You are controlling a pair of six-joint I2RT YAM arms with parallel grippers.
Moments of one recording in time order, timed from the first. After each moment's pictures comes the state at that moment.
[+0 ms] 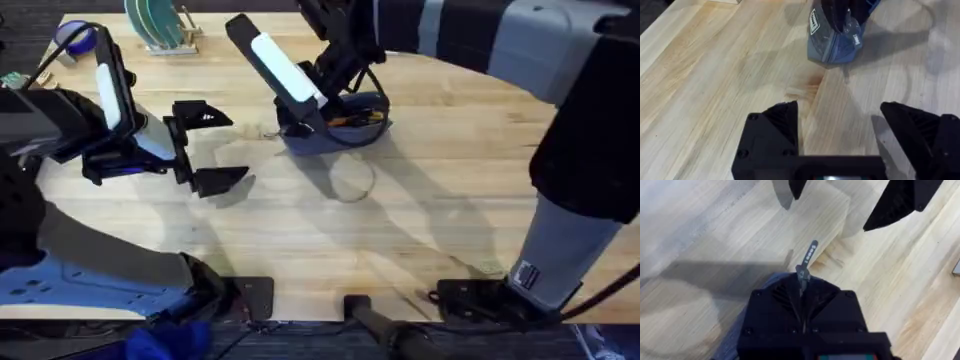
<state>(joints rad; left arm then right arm) 0.60 1.72 0.84 -0.95 1.10 2.00 0.65 2.09 1.73 -0.90 -0.59 -1.68</state>
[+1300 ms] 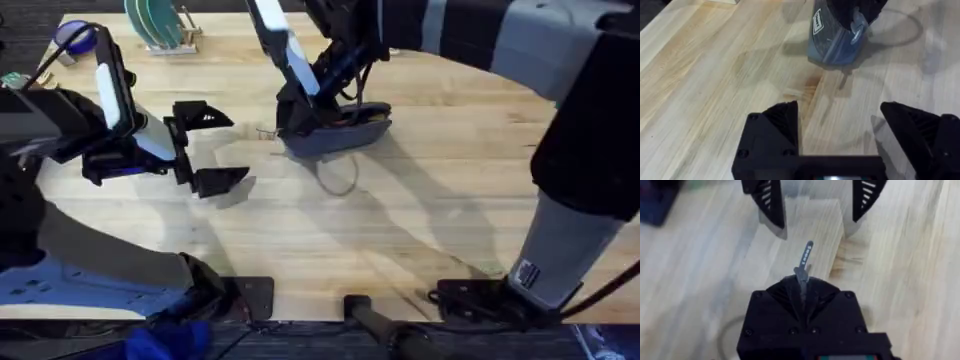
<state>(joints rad) 0.60 1.72 0.84 -0.96 1.10 2.00 0.63 2.09 1.73 -0.90 -0.73 -1.15</state>
